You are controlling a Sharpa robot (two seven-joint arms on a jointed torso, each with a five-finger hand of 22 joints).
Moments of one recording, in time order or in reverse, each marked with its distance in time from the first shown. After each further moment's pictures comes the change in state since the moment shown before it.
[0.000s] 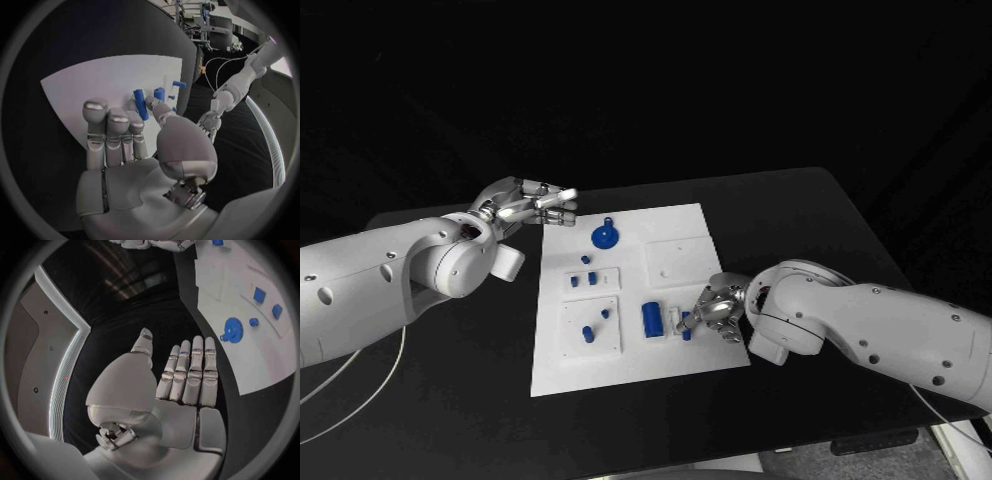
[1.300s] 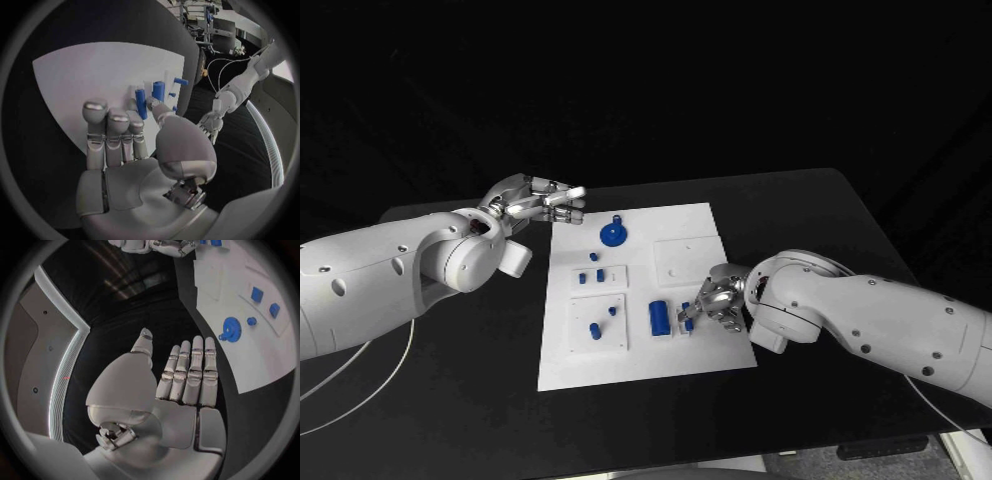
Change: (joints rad) left arm 0.001 -0.009 0.000 0.005 -0.004 0.002 -0.006; left_hand 0.000 0.000 0.003 0.003 0.000 0.000 0.000 0.000 0.000 -0.004 0.004 0.000 0.000 0.000 0.000 0.000 0.000 0.000 0.000 0.000 0.000 0.000; right arm 0.032 0.055 0.000 -0.067 -0.027 0.044 -0.004; right_hand 0.002 0.006 -0.030 0.025 -0.059 0.009 -0.003 -0.006 -0.001 0.000 0.000 -0.004 -0.003 0.000 0.000 -0.008 0.000 -0.001 0.002 -0.002 0.000 -0.005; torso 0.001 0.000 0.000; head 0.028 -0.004
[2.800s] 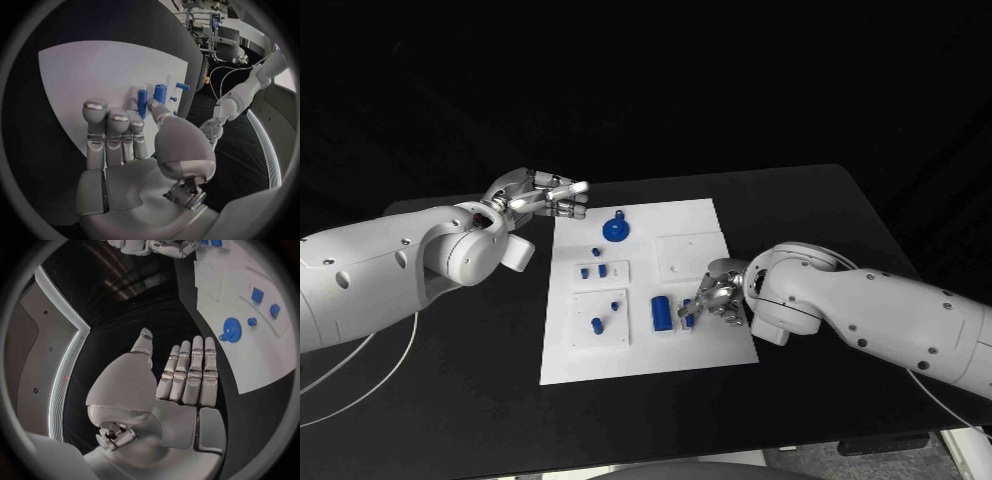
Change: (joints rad) left arm 0.001 -0.001 0.000 0.001 -0.002 0.003 -0.001; left_hand 0.000 0.000 0.000 0.000 0.000 0.000 0.000 0.000 0.000 0.000 0.000 0.000 0.000 0.000 0.000 0.000 0.000 0.000 0.000 0.000 0.000 0.000; right arm 0.009 0.020 0.002 -0.013 -0.054 0.065 -0.009; right_hand 0.008 0.003 -0.042 0.056 -0.061 0.007 -0.003 0.005 0.004 -0.003 -0.003 -0.008 -0.005 0.003 -0.003 -0.004 0.000 0.000 0.000 0.000 -0.004 -0.003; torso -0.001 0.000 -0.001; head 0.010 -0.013
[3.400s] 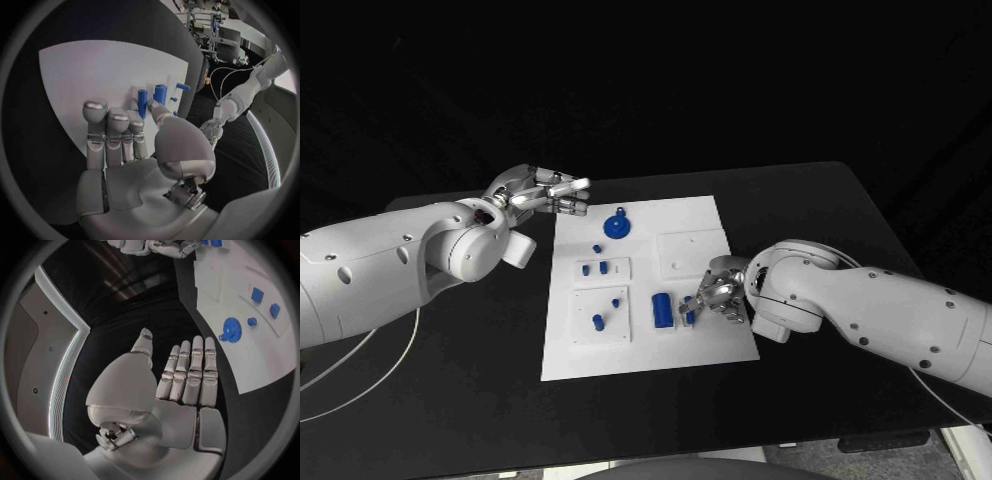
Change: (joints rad) left arm 0.000 0.000 0.000 -0.001 -0.002 0.000 -0.001; left_hand 0.000 0.000 0.000 0.000 0.000 0.000 0.000 0.000 0.000 0.000 0.000 0.000 0.000 0.000 0.000 0.000 0.000 0.000 0.000 0.000 0.000 0.000; right arm 0.000 0.000 0.000 0.003 -0.010 0.000 0.000; right_hand 0.004 -0.004 -0.001 0.004 0.000 0.004 0.000 0.000 -0.001 0.000 0.000 -0.005 -0.003 0.000 0.000 -0.004 -0.005 0.000 0.000 0.000 -0.004 -0.002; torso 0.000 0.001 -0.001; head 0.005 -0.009
